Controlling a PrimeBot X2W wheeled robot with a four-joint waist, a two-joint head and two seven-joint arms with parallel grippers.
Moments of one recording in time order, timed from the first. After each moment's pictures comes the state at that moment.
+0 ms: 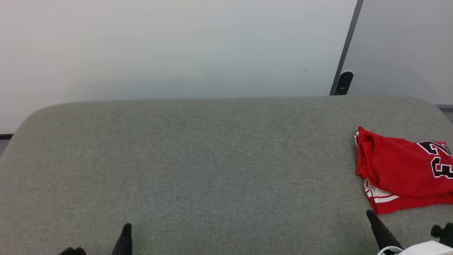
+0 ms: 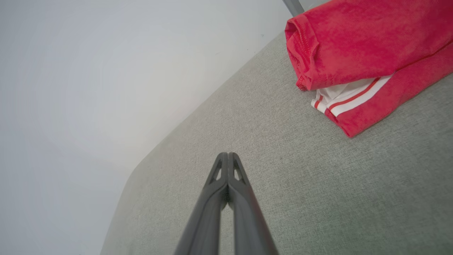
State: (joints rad) left arm 0.14 0.15 -0.03 0.12 -0.83 0.00 -0.10; right arm 0.11 -0.06 -0.08 0.05 0.86 0.13 0.22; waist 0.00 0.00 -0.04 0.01
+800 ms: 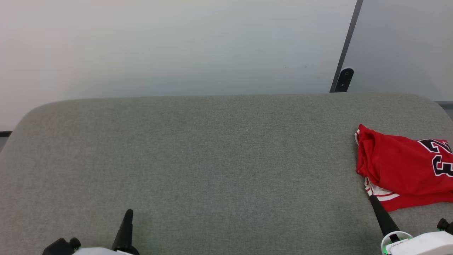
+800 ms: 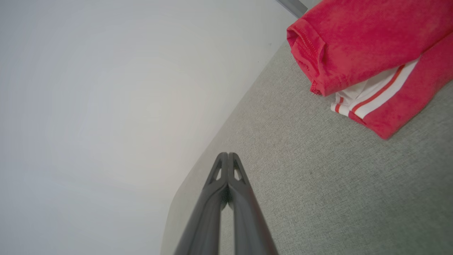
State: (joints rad) left arm 0.06 0.12 0.01 0.16 -1.10 -0.05 -0.03; right arm 0.03 -0.06 -0.09 0.12 1.11 0.13 0.18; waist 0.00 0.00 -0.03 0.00
